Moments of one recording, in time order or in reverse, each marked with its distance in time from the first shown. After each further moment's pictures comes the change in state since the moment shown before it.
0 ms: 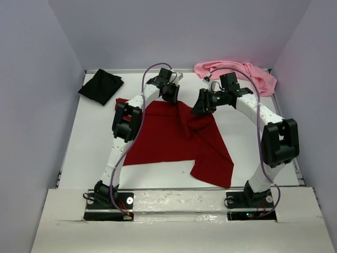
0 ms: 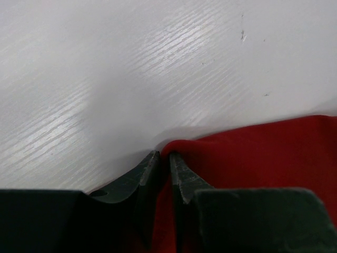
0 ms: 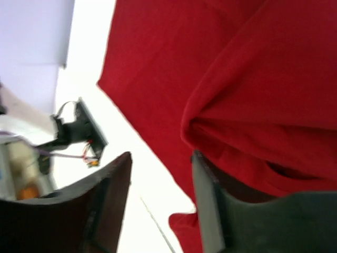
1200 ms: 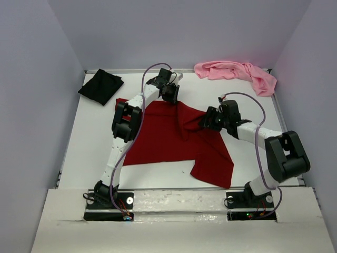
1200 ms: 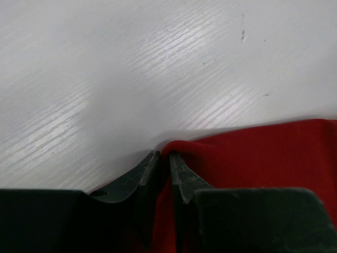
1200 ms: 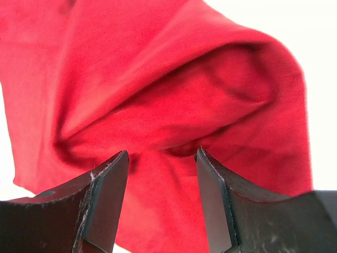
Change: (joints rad) left arm 0.001 -0.009 -0.020 0.018 0.000 -0.003; right arm 0.058 -0.248 -0.628 0.597 0.607 0.328
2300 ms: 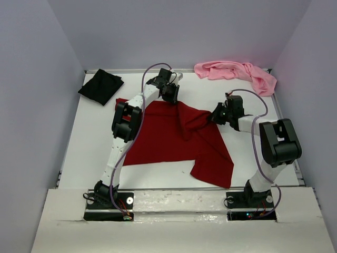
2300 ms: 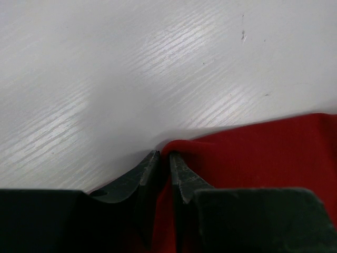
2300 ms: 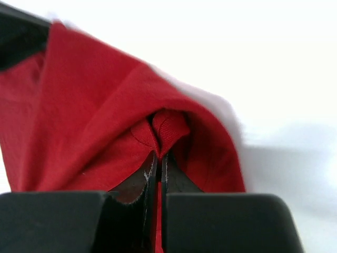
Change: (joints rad) left arm 0.000 0.000 0.000 0.000 0.000 0.000; right arm -0.131 0.200 0.079 0.099 -0.031 0.018
